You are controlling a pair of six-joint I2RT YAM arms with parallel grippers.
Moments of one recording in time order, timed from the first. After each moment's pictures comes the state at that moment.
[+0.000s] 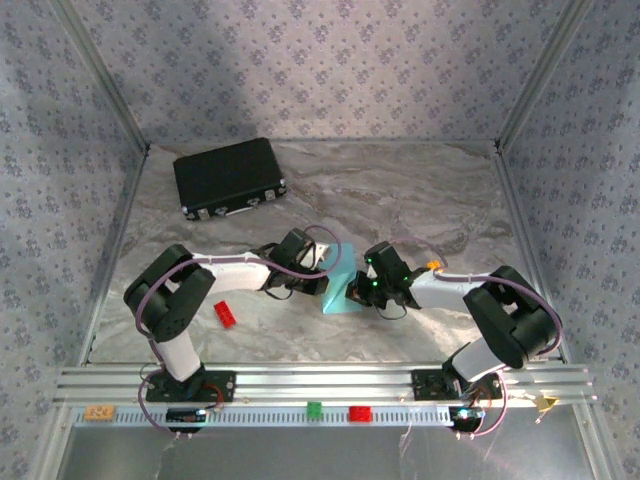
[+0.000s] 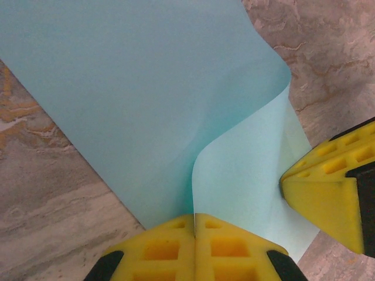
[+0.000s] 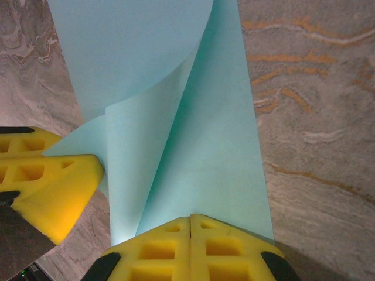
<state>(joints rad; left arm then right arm) -0.79 1.74 0.85 -0.09 0.33 -0.43 0.64 1.50 0.55 0.00 -0.36 0.94</state>
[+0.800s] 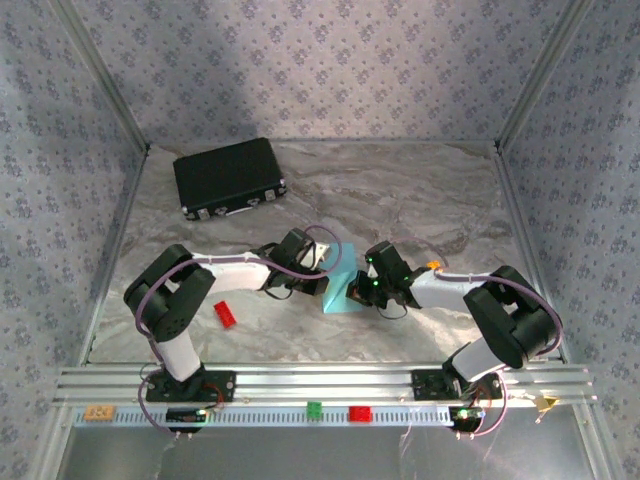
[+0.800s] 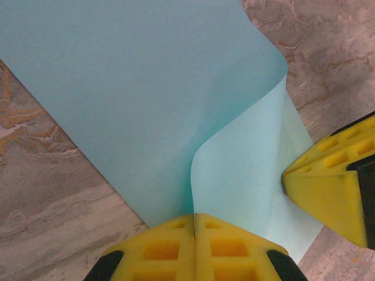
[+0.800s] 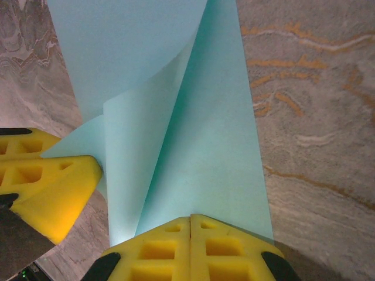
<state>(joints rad) -0.79 1.74 0.86 -0.09 0.33 -0.40 0.63 1.50 0.55 0.00 -0.36 0.94</state>
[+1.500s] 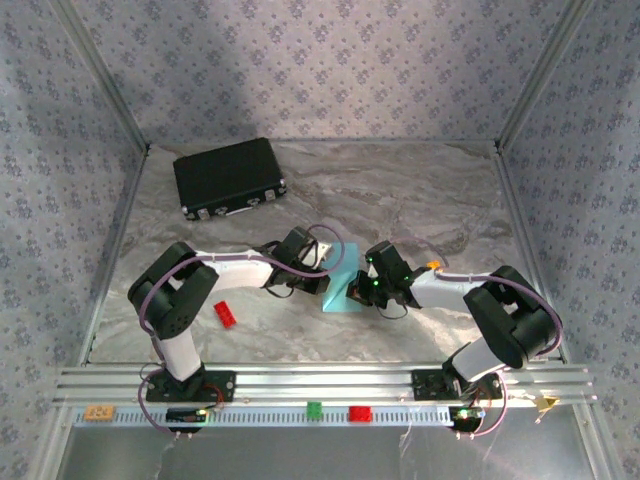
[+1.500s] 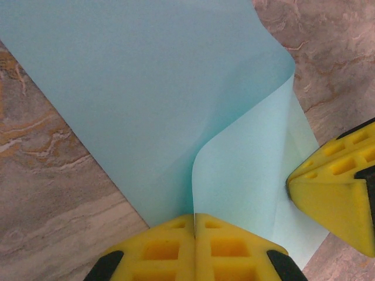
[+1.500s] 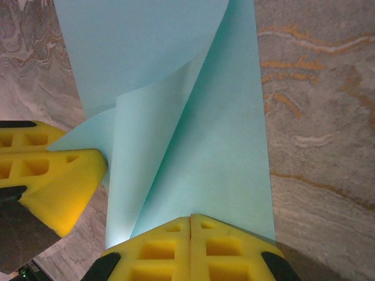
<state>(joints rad) -0.79 1.76 0.89 -0.11 0.32 -0.37 0.63 1.50 0.55 0.00 -0.36 0.94</state>
